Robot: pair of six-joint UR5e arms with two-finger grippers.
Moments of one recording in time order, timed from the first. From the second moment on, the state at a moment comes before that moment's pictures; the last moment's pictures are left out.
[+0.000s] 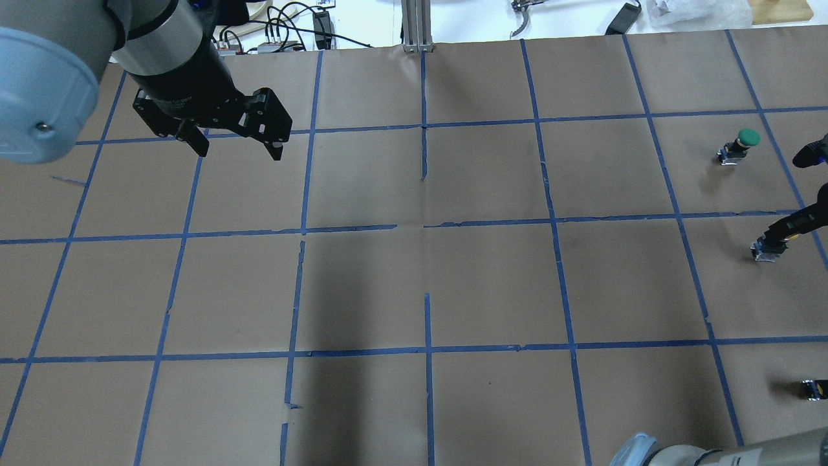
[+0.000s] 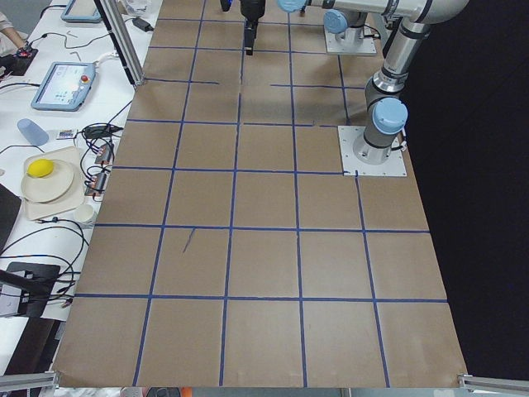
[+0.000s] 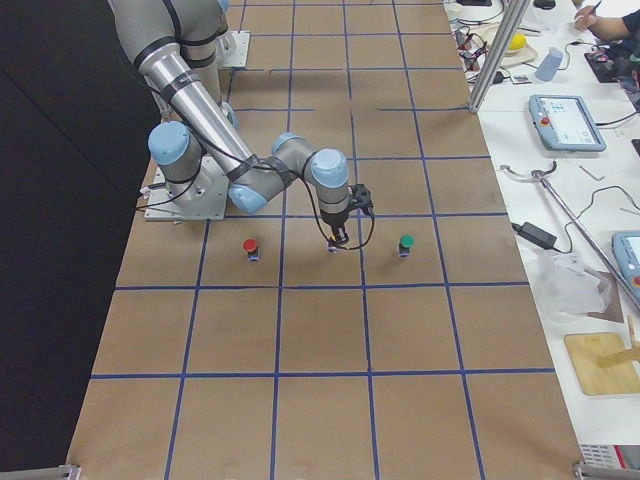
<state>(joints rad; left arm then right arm) -1.64 -1.56 -1.54 -1.56 1.58 0.03 0.83 -1.37 2.04 -2.31 -1.49 -1.04</state>
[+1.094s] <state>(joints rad) -1.62 -1.55 -1.57 -1.56 1.58 0.04 0.80 -1.37 2.03 -2.29 -1.50 -1.03</state>
